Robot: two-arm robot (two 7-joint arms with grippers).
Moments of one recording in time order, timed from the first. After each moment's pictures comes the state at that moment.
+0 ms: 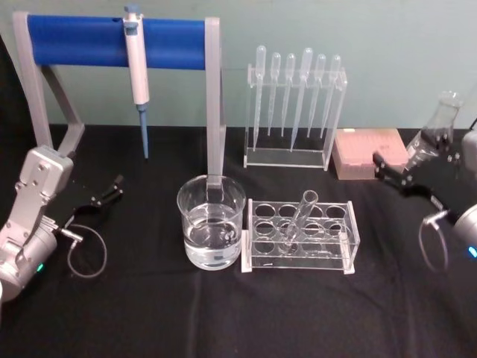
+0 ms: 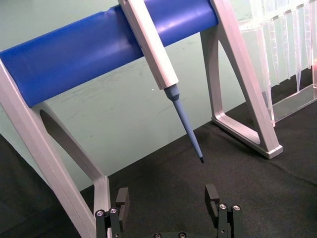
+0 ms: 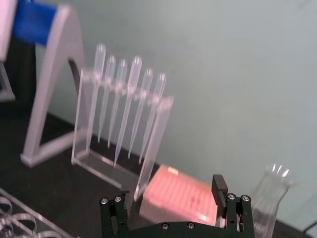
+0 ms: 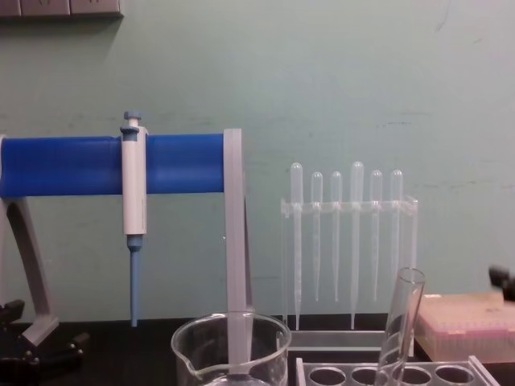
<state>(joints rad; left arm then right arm) -0.20 0.60 0.45 -1.41 -0.25 -0.12 0.03 0.17 0.64 -0.38 -1.54 0.31 -0.12 0.03</state>
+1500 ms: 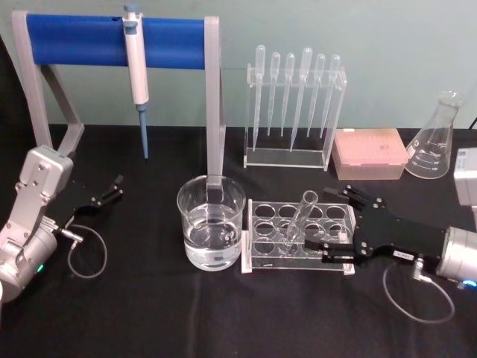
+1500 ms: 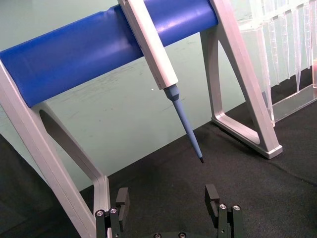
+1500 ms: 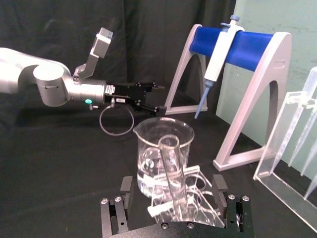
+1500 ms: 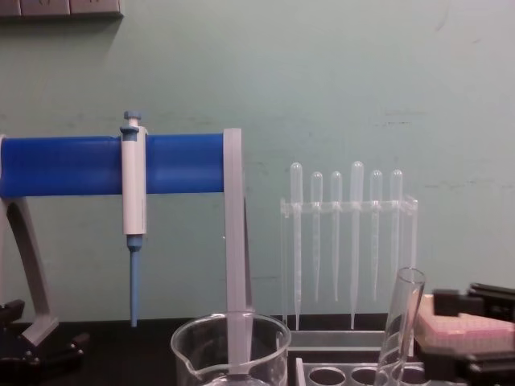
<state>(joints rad) -0.20 0.60 0.45 -1.41 -0.25 -0.12 0.03 0.23 0.72 -0.43 -1.52 0.57 -0.15 0.83</state>
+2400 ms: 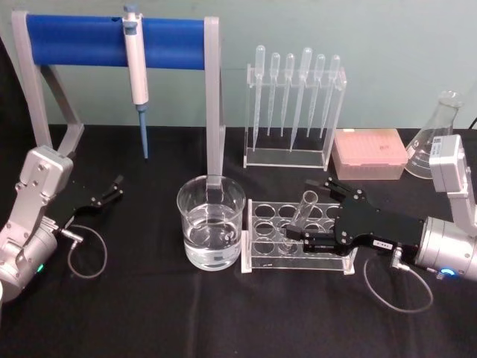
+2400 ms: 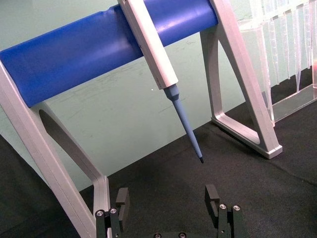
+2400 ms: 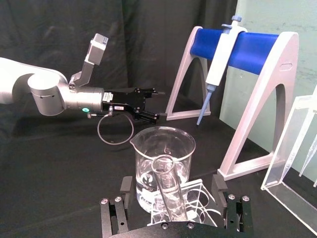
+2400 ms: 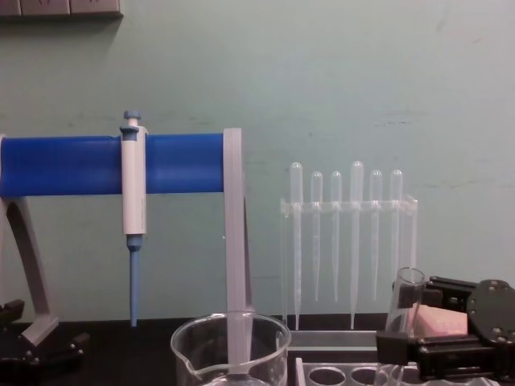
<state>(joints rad) -0.20 0.60 0.45 -1.41 -0.25 -0.12 0.03 0.31 0.65 -0.49 -1.47 0.57 -0.12 0.82</state>
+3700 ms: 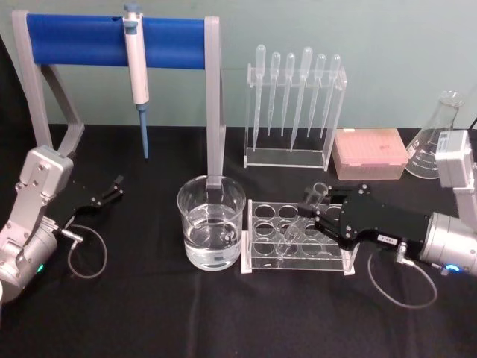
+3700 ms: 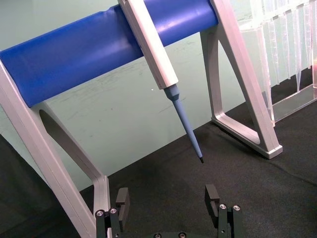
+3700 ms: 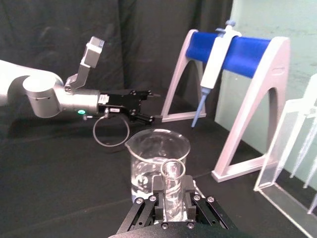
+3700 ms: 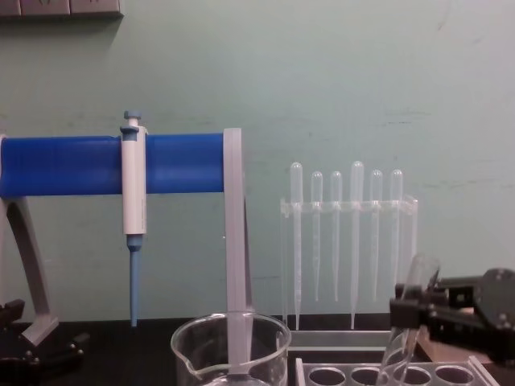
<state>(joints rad) -0.20 0.60 0.45 -1.41 -0.25 -0.12 0.03 0.31 0.66 -0.48 -1.48 0.57 -0.12 0.81</state>
